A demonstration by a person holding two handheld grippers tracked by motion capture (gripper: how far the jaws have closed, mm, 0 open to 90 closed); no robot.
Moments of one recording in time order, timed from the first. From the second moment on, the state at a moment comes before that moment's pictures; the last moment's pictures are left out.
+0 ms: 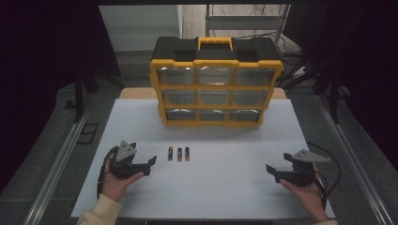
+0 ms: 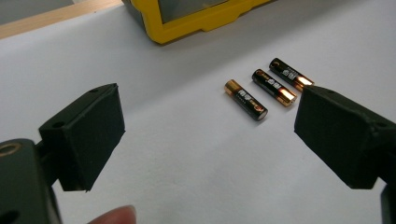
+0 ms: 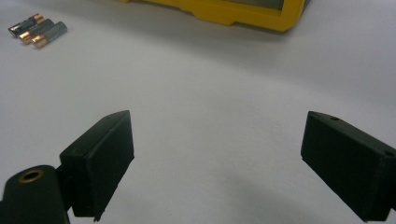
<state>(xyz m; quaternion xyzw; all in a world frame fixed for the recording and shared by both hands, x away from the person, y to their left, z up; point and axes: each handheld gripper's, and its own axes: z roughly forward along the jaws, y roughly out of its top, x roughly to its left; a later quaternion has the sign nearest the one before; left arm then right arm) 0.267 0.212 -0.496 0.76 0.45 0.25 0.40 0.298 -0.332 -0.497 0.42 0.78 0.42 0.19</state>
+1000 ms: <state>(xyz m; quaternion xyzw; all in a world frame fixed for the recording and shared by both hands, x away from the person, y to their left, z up) 0.264 0.187 -0.497 0.80 0.35 0.38 0.32 0.296 -0.333 -0.497 0.42 0.78 0.42 0.20</state>
